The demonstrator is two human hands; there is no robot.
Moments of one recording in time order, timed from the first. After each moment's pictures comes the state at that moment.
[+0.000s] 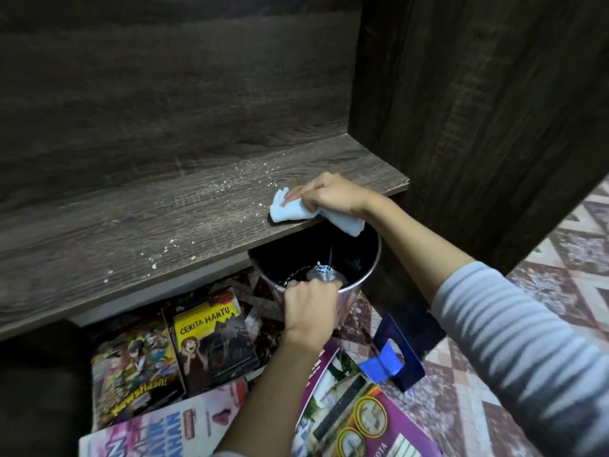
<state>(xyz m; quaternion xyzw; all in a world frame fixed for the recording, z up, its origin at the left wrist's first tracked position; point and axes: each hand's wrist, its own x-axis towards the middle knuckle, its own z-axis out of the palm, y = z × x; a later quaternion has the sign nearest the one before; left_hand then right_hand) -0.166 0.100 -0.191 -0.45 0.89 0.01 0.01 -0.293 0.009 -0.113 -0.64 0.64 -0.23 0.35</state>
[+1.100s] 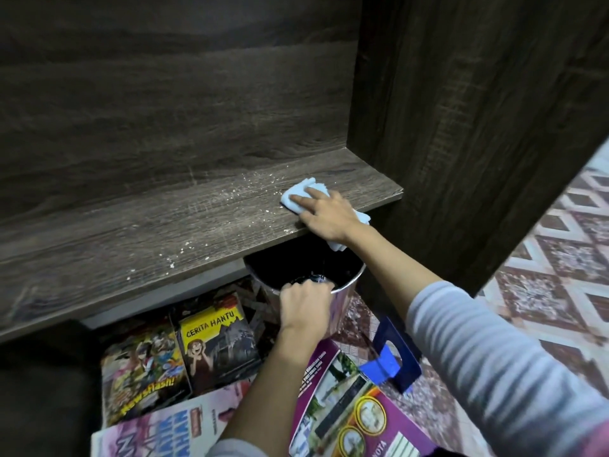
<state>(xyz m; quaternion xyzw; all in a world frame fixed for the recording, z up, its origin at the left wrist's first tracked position) -0.152 0.104 -0.186 -0.47 0.88 0.00 0.00 -0.270 0.021 -0.132 -0.66 0.74 -0.09 0.10</state>
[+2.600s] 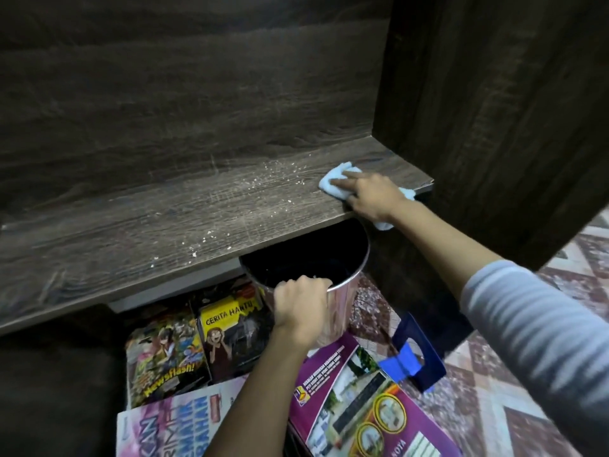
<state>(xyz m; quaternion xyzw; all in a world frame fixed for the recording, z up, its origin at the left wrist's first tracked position) -0.122 0.101 -0.173 -0.48 0.88 0.03 -0.01 -0.315 0.023 -0.111 -0.69 0.72 -0.07 0.02</state>
